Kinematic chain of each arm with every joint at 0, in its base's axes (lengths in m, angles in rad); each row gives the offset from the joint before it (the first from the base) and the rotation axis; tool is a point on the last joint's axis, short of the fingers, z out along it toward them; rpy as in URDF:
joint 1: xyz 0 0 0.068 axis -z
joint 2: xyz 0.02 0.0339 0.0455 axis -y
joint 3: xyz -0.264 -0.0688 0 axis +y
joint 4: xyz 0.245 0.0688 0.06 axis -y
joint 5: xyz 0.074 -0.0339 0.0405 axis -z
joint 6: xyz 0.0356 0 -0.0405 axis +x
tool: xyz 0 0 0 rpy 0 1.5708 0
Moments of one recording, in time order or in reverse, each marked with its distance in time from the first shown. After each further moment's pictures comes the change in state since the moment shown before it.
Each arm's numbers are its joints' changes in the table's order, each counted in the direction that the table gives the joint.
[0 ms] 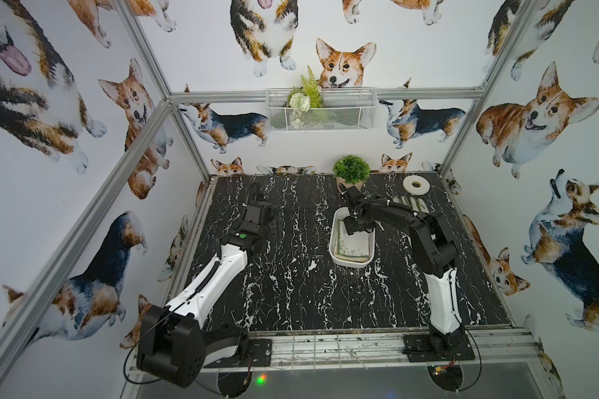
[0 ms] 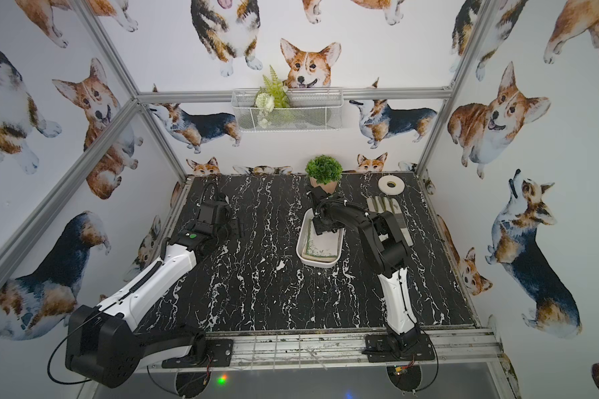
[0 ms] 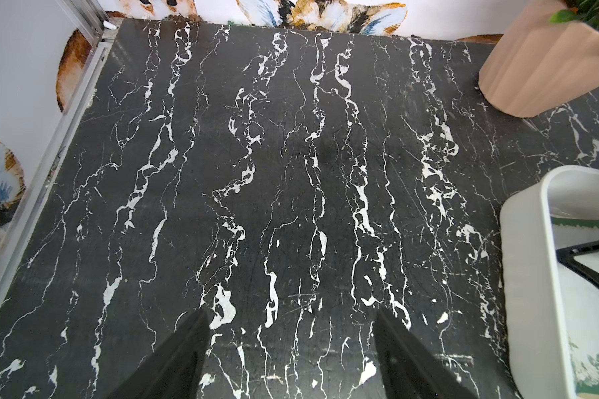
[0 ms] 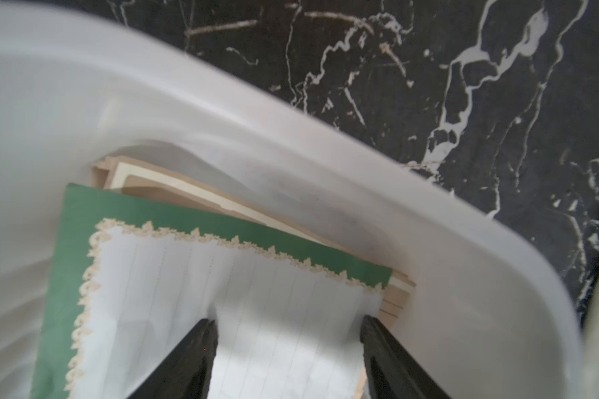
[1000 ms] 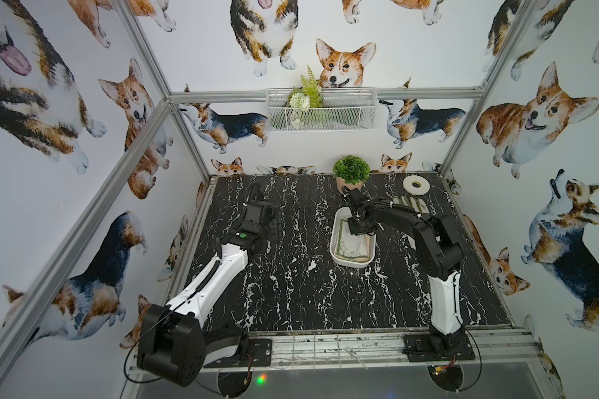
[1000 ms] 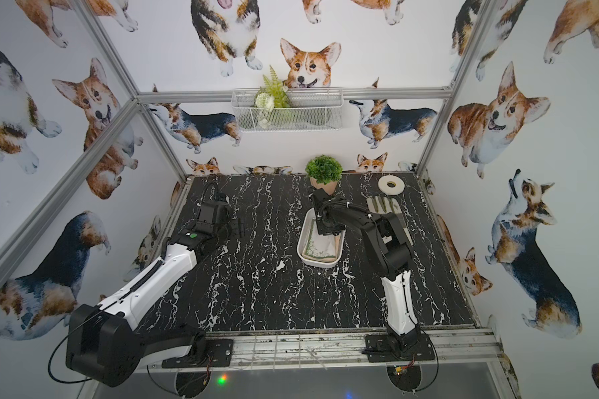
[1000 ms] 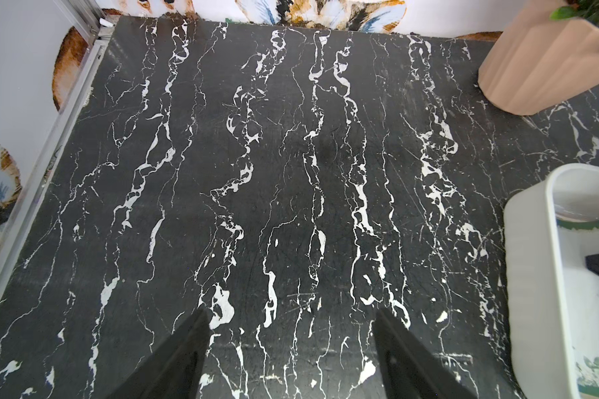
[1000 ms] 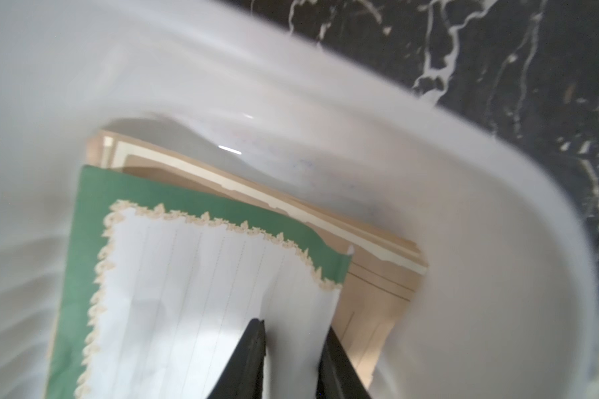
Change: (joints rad) left arm 0.000 0.002 -0.001 0.000 0.018 -0.001; right arm 0.000 0.084 0.074 0.011 -0.012 0.092
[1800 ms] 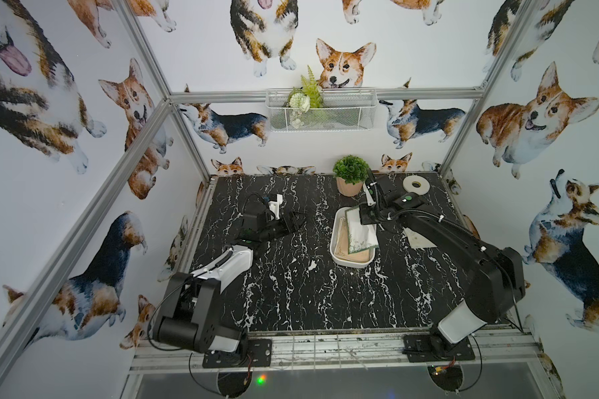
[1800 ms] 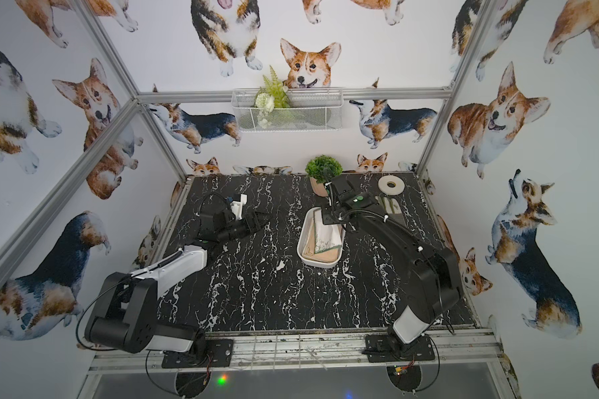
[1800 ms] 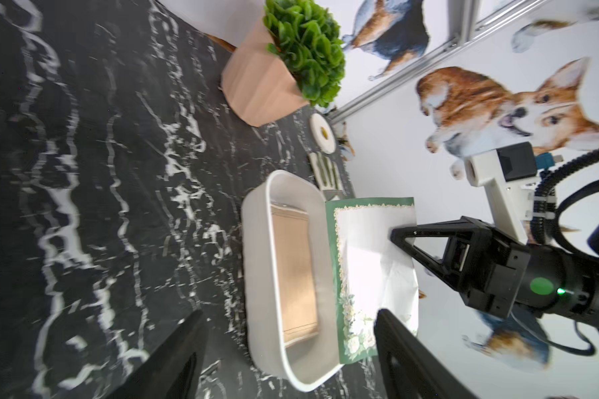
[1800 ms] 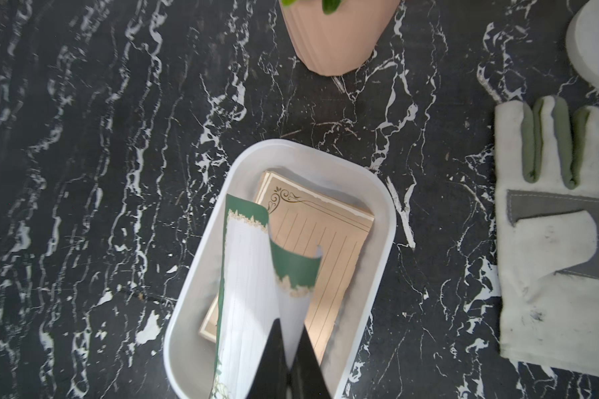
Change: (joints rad) left arm -0.084 -0.238 0.216 0.886 0.913 -0.526; right arm -0.003 0.480 0.132 0.027 -0.148 0.031
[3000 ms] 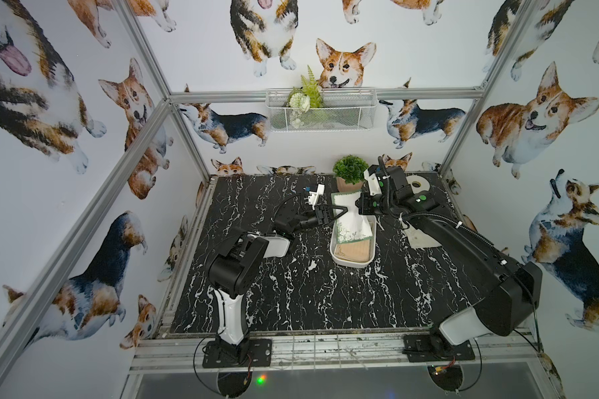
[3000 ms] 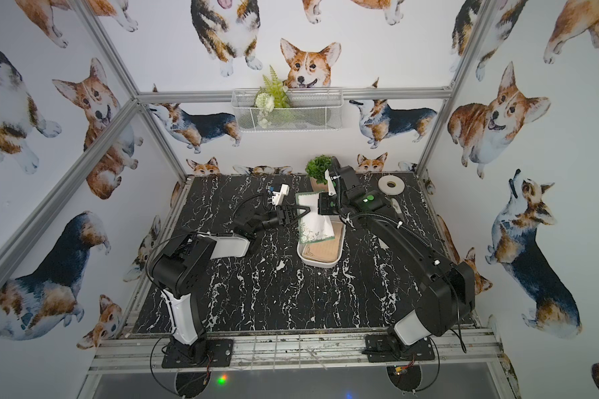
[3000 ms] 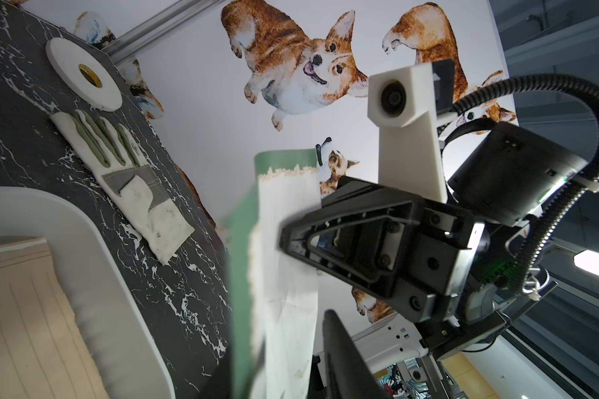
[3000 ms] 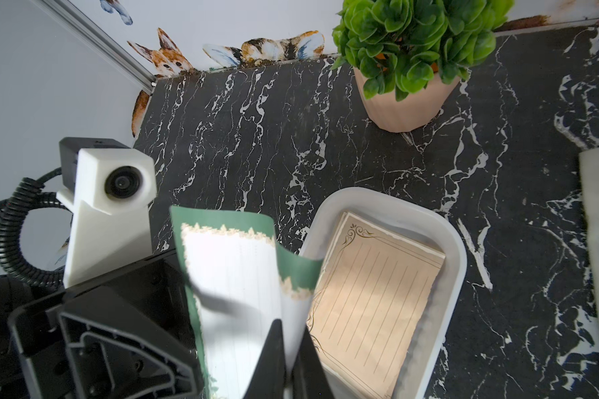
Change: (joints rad) left arm 0.252 -0.426 -0.227 0.832 0.217 -0.532; right arm 0.000 0.062 -0.040 0.085 -0.163 0.076
